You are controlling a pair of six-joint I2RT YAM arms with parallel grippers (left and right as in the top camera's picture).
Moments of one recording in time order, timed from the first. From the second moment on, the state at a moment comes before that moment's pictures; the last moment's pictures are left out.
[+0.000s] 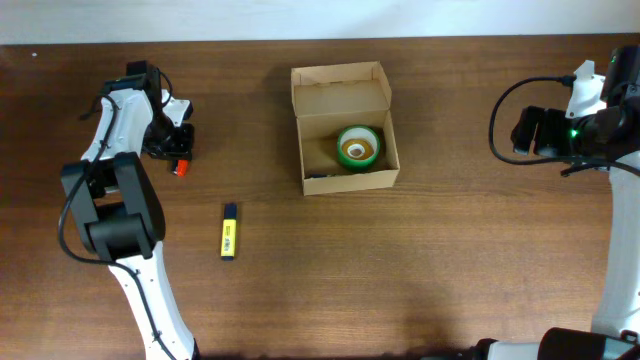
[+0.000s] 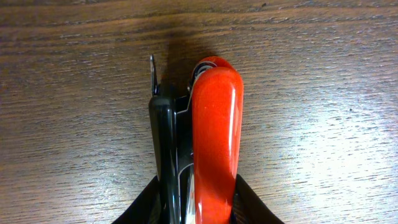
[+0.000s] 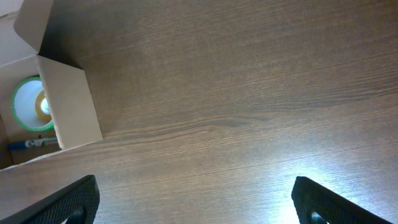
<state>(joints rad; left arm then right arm) 0.16 2.37 1.92 -1.09 0.06 0.27 -0.28 1.54 1.71 -1.28 -0.11 -0.02</state>
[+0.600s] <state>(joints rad) -0.01 2.35 2.56 -1.47 0.06 0.48 -0.28 1.54 1.71 -1.28 -0.11 -0.02</state>
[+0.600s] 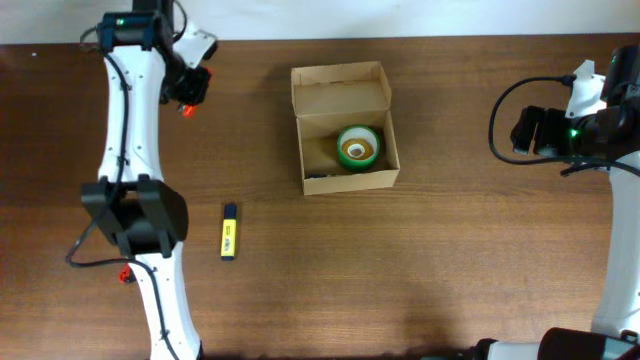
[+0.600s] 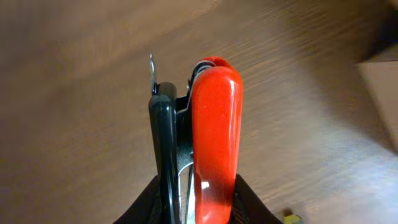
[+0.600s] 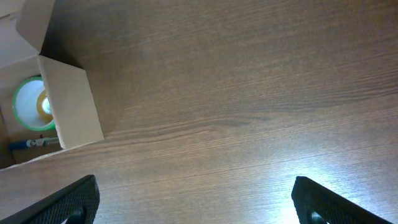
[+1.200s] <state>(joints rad) -0.52 2.24 2.54 -1.52 0.07 0.91 -0.28 1.55 1.71 -1.28 -0.11 -0.02</state>
